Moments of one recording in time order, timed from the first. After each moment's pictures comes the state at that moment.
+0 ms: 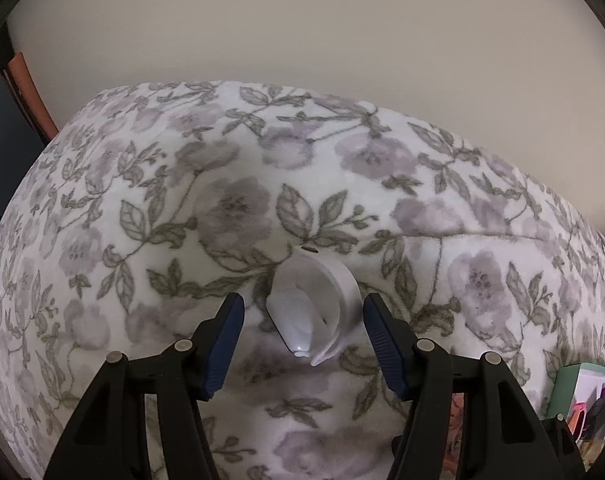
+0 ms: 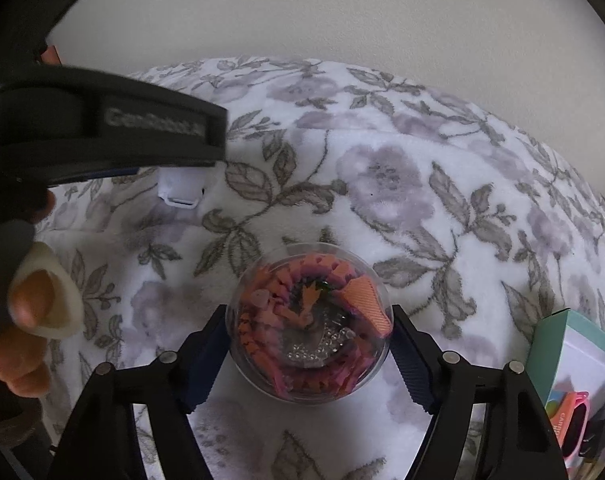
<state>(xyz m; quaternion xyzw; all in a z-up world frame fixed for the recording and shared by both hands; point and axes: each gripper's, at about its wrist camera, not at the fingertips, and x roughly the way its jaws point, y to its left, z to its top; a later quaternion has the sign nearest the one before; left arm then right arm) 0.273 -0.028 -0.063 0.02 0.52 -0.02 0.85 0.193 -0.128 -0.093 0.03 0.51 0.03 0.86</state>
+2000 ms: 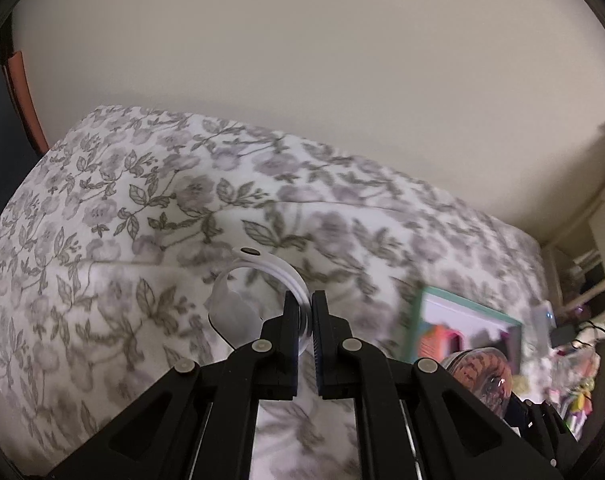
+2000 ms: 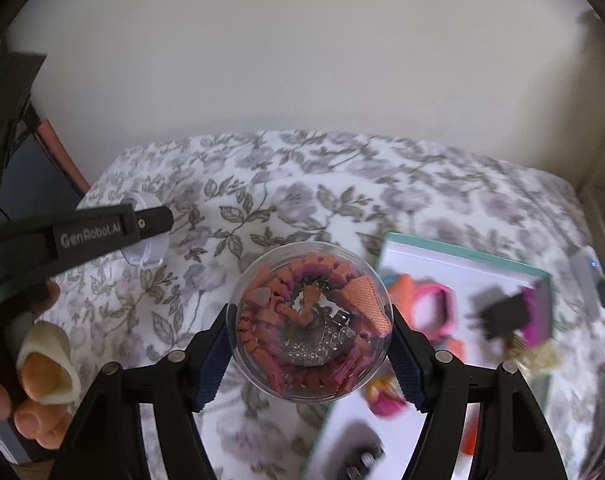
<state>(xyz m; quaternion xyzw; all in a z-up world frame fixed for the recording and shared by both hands) 0.121 -0.067 0.064 -0.03 0.49 -0.10 0.87 0.038 -0.191 0.043 0.12 0.45 -0.04 0.88</state>
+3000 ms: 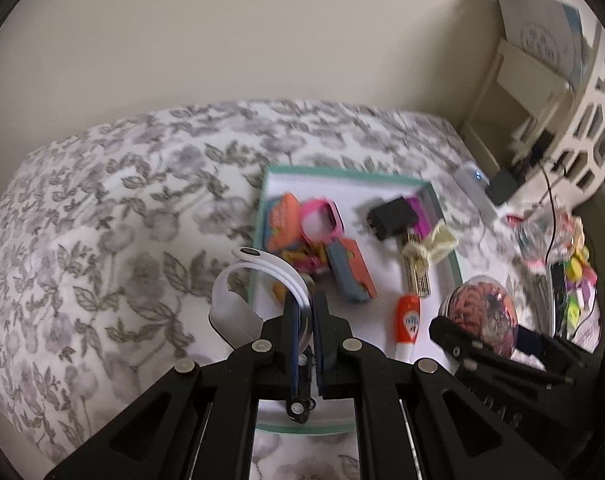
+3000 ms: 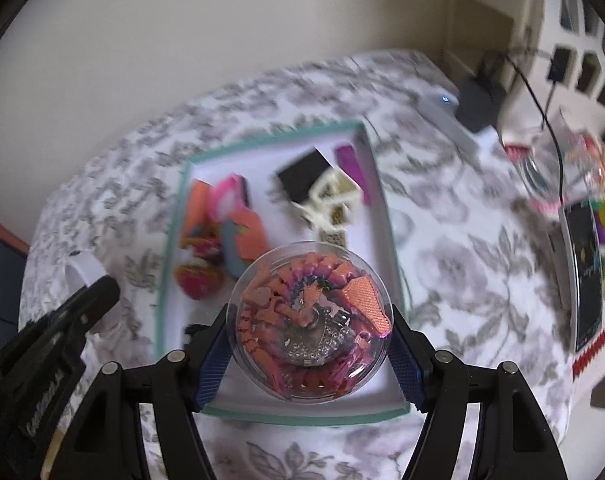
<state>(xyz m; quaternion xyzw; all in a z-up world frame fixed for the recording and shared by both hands) -0.023 -0.187 0.024 0.10 0.50 -0.23 0.83 -0.093 -0.322 -0.002 0.25 0.51 -0.18 0.80</state>
